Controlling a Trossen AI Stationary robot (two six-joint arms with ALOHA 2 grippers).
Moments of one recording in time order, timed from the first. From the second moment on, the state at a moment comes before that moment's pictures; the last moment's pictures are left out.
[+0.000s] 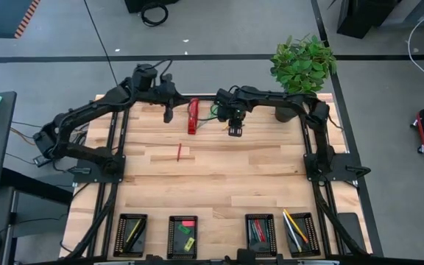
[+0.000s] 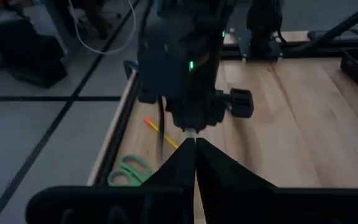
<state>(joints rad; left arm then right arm) 0.72 1.30 1.04 -0.20 0.52 0.38 -0.46 2.02 1.60 -0.96 0.05 -0.35</state>
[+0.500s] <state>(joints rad) 0.75 1.28 1.04 -0.27 0.52 0.41 -0.50 2.04 1.56 -1.05 0.01 -0.32</state>
